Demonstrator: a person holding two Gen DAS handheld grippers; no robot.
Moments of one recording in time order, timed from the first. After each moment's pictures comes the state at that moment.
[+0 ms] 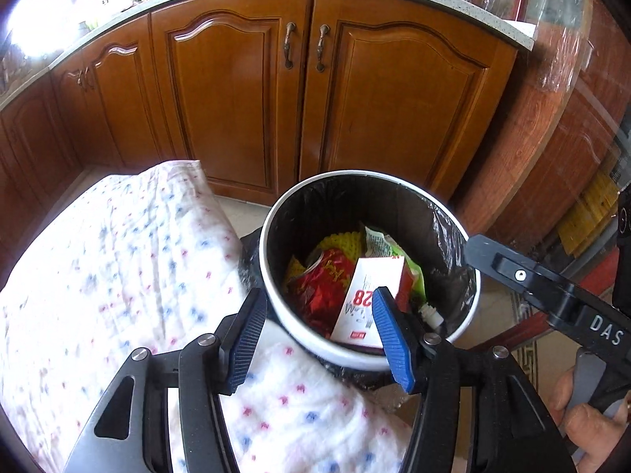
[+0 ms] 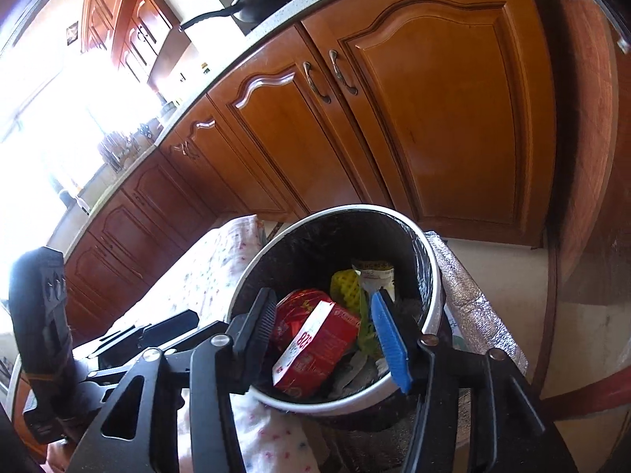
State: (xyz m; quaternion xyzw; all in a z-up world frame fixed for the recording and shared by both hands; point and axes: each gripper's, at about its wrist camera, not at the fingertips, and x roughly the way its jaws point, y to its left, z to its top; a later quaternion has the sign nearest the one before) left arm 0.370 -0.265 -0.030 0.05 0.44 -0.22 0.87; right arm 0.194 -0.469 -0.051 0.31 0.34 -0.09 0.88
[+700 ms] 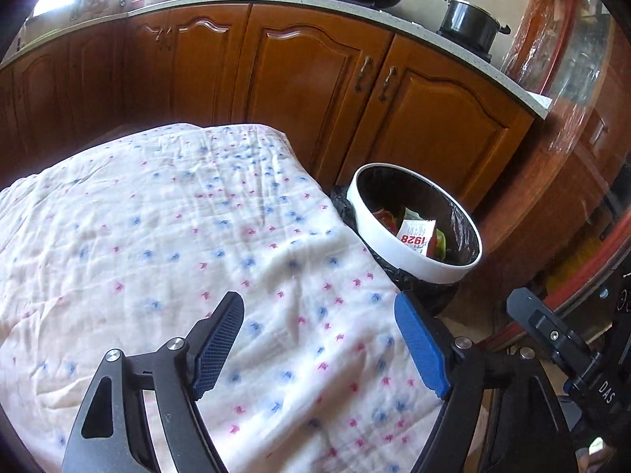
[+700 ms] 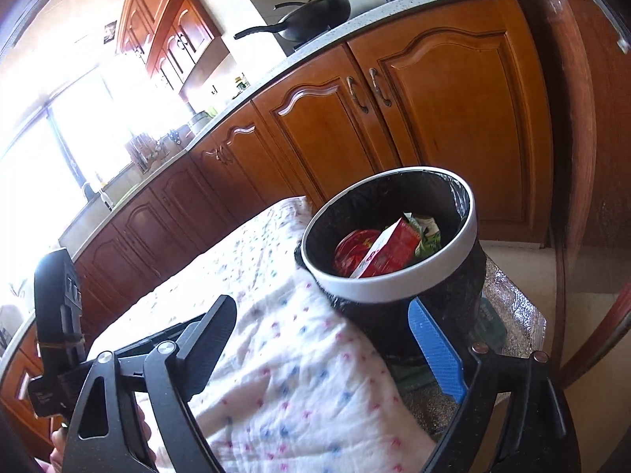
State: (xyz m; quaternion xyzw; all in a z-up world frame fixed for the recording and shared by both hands) left arm 0.256 -0.141 -0.023 -0.08 0.41 -0.17 0.90; right arm 0.120 -0.363 -0.042 0.28 0.29 -0.08 0.91
